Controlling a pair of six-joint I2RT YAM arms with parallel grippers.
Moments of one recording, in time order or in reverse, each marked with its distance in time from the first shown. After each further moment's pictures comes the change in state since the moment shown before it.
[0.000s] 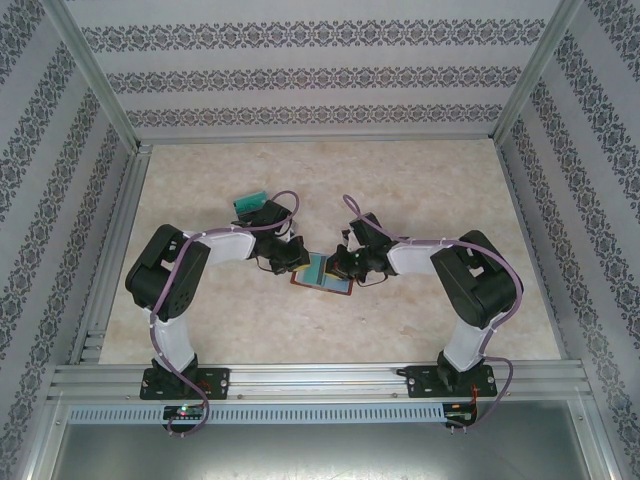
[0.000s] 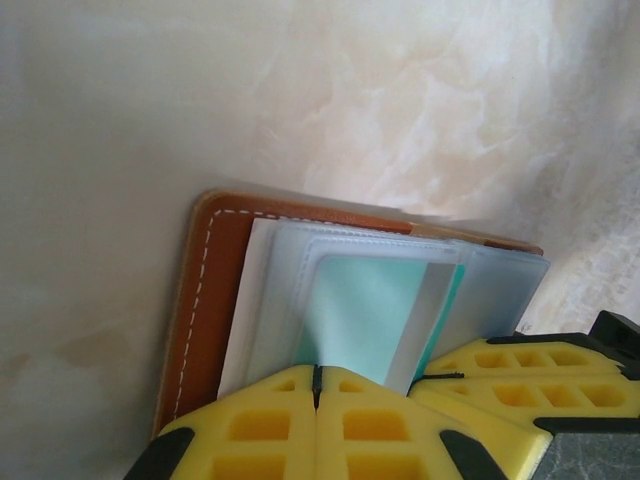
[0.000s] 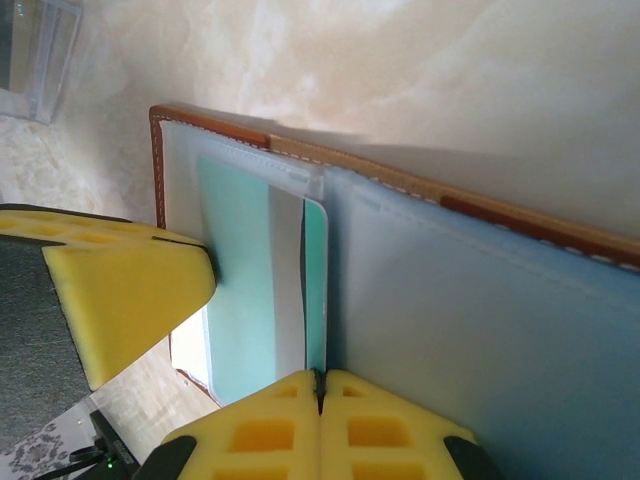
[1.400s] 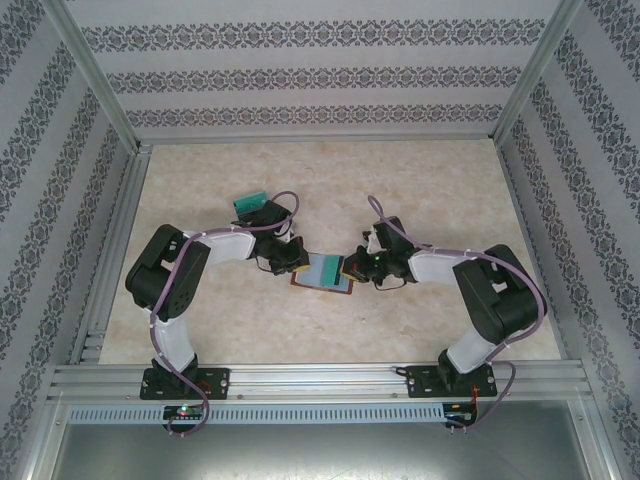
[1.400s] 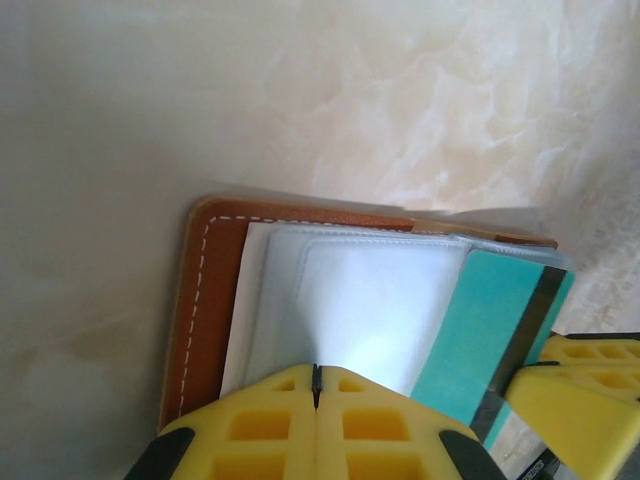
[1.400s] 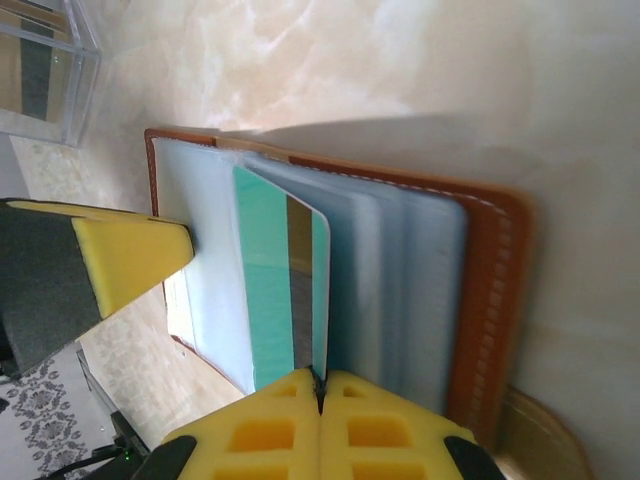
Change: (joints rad) left arm 0.001 0.000 0.000 -0.008 0.003 0.012; right arm -0.113 -0.156 -0.144 0.012 -0.035 -0.024
